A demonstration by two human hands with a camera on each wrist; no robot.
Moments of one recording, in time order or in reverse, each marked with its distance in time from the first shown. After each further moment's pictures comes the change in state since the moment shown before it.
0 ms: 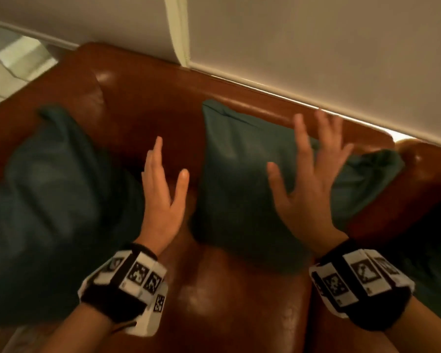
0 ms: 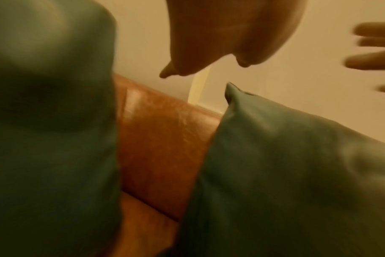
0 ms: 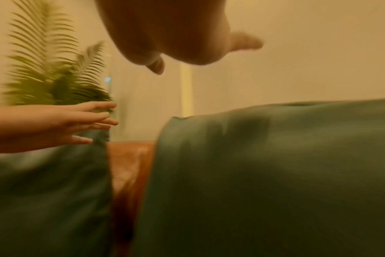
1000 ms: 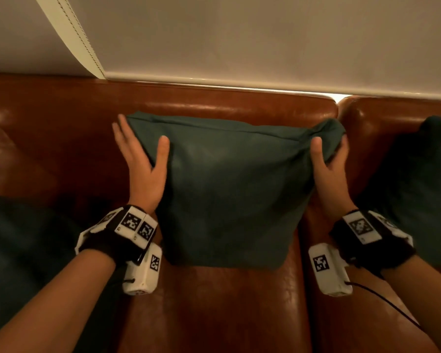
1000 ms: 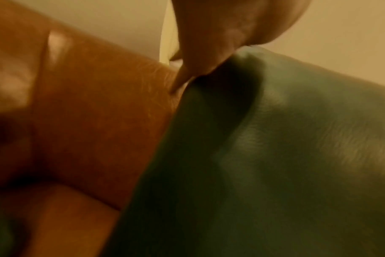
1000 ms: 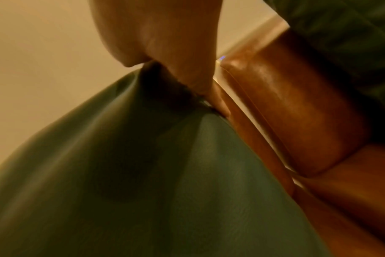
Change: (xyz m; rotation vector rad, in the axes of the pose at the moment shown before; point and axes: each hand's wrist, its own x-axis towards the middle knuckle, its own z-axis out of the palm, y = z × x) left_hand 0.093 -0.003 0.094 -0.086 -0.179 0.000; right_hand -0.035 0.153 -0.007 0.559 0.241 0.911
